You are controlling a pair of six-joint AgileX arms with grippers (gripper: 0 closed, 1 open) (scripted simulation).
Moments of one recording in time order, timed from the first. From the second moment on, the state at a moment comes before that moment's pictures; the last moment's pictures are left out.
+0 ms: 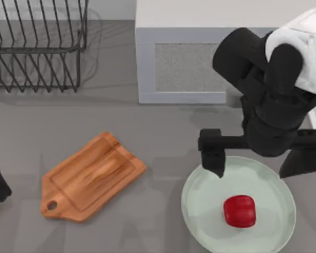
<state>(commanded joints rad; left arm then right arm) 0.00 0.00 0.00 0.00 0.00 0.00 0.66 1.71 1.34 -1.18 0.00 0.67</state>
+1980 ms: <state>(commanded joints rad) 0.02 0.11 0.09 -0.08 -0.01 0.10 0.00 0.00 0.00 0.00 0.00 0.00</state>
